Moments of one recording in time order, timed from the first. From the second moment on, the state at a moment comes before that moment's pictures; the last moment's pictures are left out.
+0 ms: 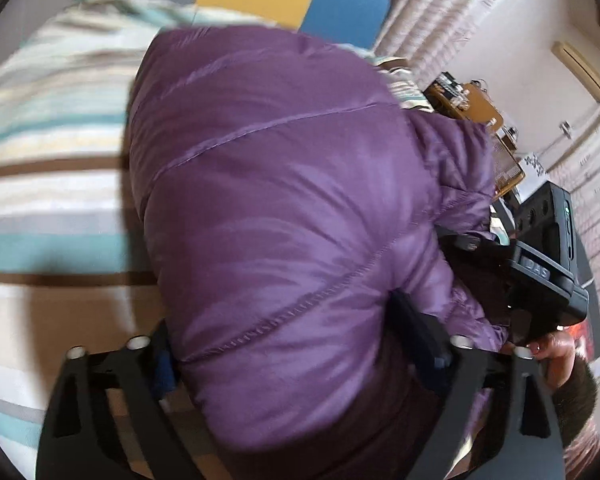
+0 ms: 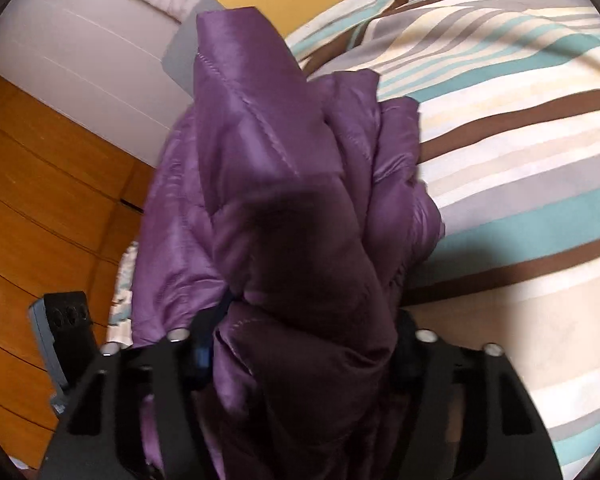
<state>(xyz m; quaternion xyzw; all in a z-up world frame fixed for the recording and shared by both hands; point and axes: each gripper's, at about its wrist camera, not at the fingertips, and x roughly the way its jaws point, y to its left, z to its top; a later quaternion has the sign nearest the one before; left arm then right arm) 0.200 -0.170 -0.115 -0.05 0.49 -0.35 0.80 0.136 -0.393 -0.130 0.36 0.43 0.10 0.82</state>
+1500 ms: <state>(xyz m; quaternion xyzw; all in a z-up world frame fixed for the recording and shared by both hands) 0.158 0.059 -0.118 -0.12 0.37 -0.22 0.90 0.225 -0.195 -0.121 0.21 0.38 0.17 0.89</state>
